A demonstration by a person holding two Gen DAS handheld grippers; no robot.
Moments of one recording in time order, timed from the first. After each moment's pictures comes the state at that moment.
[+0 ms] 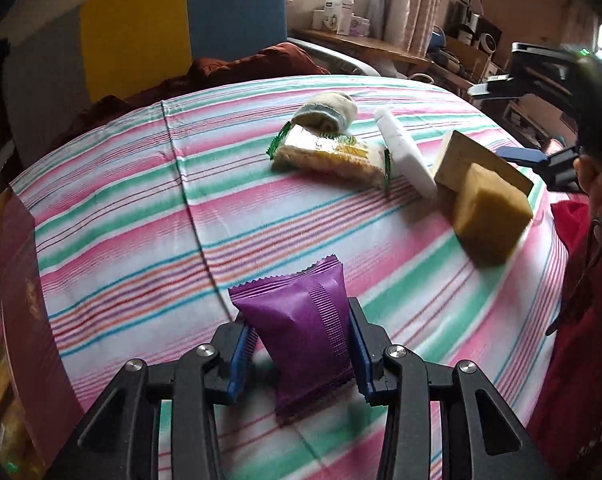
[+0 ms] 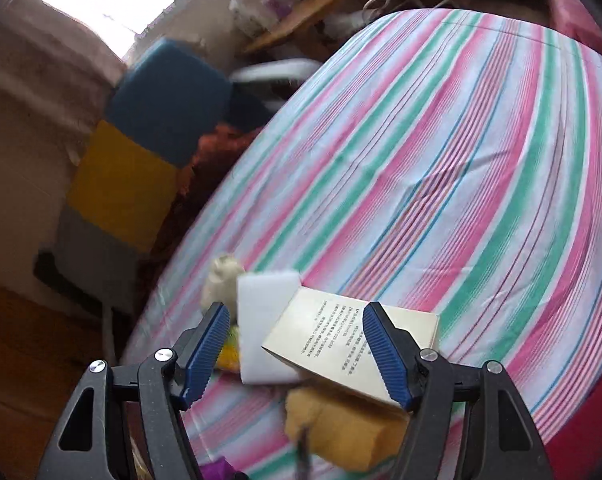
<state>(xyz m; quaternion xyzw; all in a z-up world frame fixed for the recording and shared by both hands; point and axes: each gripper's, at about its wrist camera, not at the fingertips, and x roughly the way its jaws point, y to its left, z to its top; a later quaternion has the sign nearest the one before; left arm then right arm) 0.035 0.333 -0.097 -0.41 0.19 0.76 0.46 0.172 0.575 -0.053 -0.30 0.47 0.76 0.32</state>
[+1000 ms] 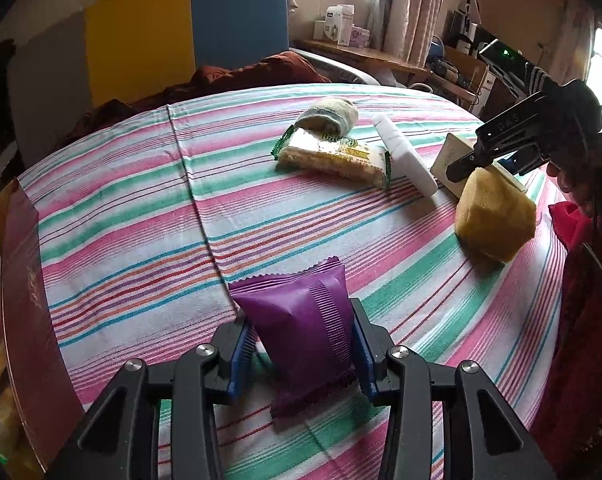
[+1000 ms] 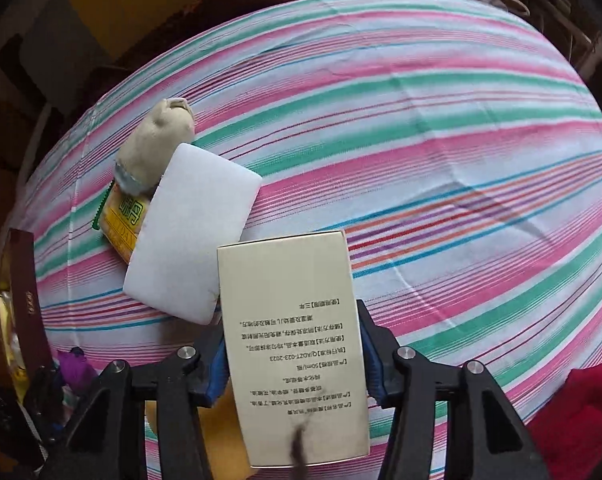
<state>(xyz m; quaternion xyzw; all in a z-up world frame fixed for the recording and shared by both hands) 0.040 0.326 -0.101 -0.40 0.18 0.77 0.46 0.140 0.597 -0.107 -0.57 0.32 0.73 0.22</state>
